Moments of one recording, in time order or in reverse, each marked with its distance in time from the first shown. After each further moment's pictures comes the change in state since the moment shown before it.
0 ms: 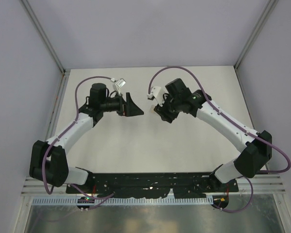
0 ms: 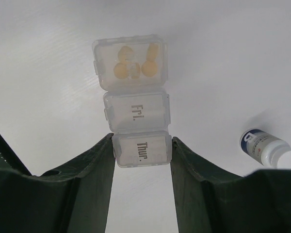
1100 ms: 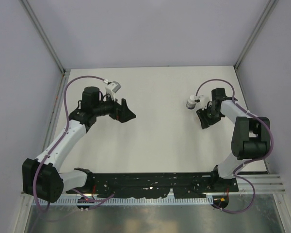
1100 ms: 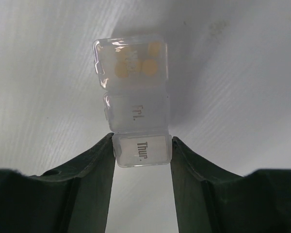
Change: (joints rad) left arm 0.030 -0.180 -0.006 -0.229 -0.211 0.365; right arm -0.693 0.143 -0.380 0.156 -0.030 -0.126
